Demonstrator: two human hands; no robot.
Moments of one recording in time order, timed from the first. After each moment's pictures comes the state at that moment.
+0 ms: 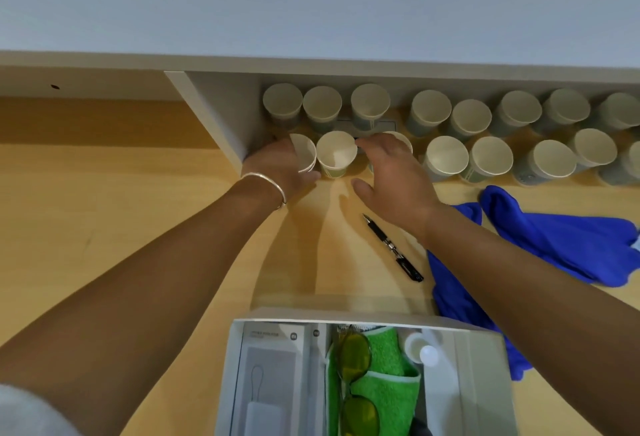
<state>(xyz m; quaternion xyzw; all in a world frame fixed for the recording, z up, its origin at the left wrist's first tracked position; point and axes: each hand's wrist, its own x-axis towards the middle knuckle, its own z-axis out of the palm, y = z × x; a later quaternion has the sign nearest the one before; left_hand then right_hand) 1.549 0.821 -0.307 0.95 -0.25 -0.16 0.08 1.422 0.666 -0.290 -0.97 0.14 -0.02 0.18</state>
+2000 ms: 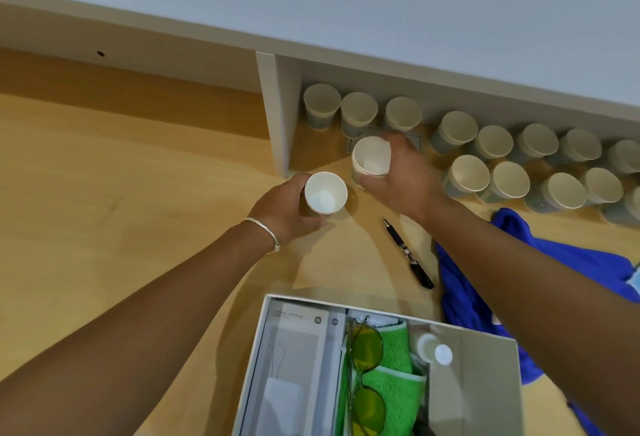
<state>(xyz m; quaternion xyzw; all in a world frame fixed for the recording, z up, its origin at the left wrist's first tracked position) 1.503 0.901 -0.334 0.88 -0.21 -0.25 0.35 1.448 0.685 -0.298 -0.95 0.19 -0.02 0.23</state>
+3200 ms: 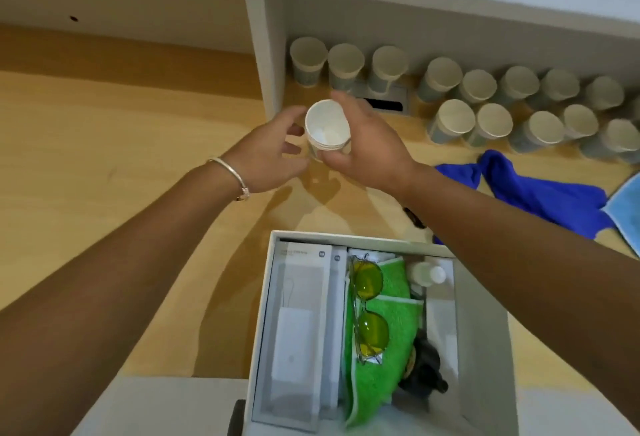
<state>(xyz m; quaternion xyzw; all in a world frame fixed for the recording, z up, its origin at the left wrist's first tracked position) 1.498 0.926 -0.266 0.81 -0.29 -0.30 0.40 1.416 0.751 -0.268 -0.96 0.09 -0.04 0.27</state>
